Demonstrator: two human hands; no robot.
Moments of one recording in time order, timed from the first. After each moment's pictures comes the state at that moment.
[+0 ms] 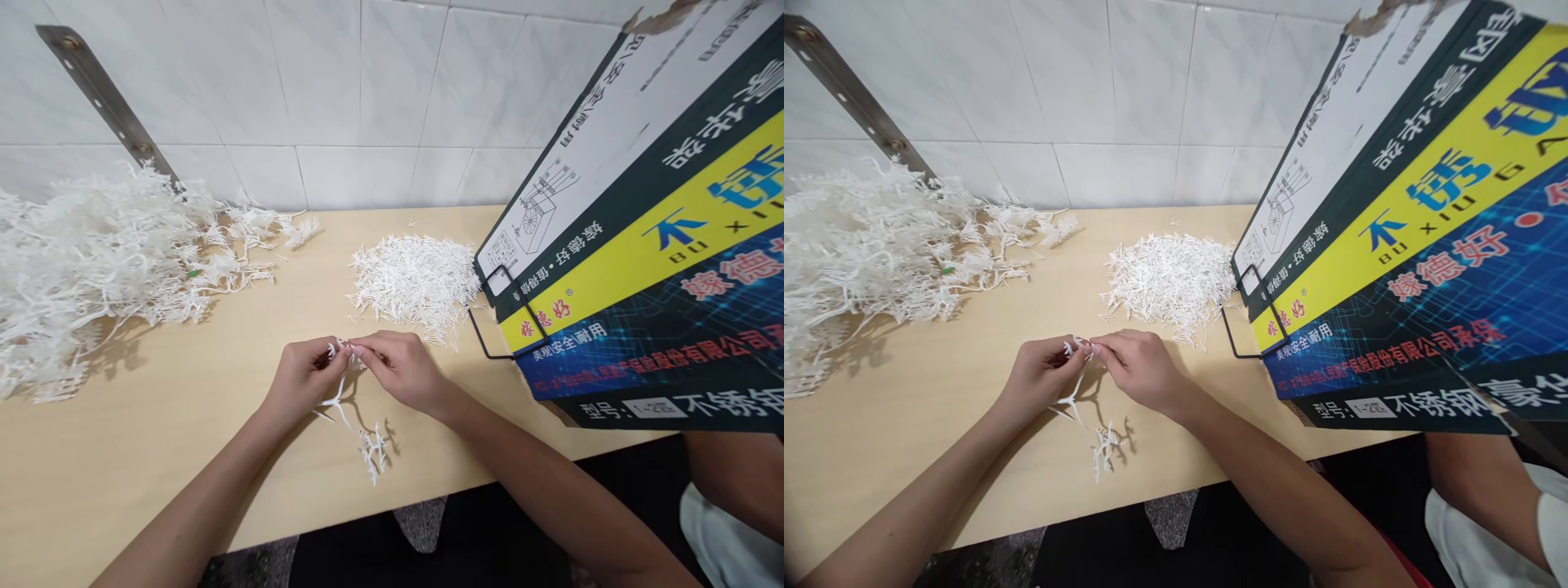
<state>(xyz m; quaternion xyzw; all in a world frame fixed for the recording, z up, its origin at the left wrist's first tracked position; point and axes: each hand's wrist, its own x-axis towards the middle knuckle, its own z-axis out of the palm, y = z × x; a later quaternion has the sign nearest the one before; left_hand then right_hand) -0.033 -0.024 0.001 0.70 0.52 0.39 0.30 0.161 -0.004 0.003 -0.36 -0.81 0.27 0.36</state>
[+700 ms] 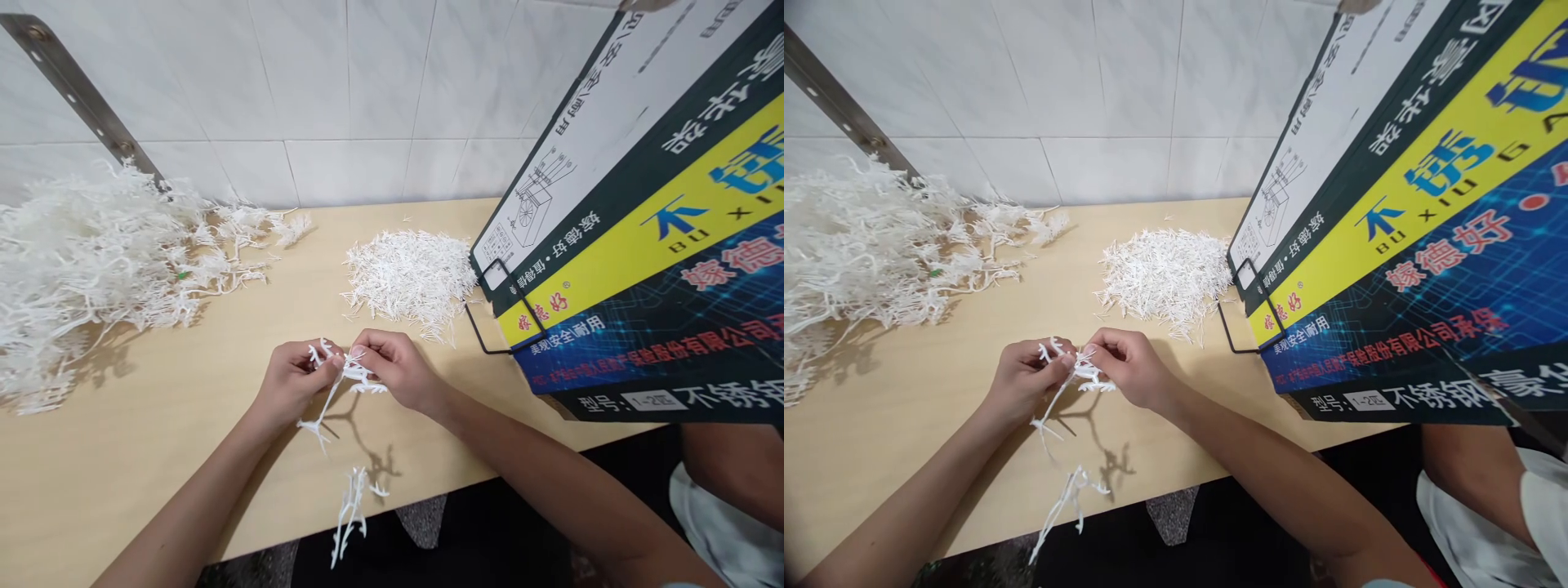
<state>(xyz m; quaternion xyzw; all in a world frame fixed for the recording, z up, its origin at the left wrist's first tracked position) -0.041 -0.026 -0.001 0.59 0.47 0.44 0.49 0.155 -0.010 0.014 -0.33 -0.60 0.62 0.38</state>
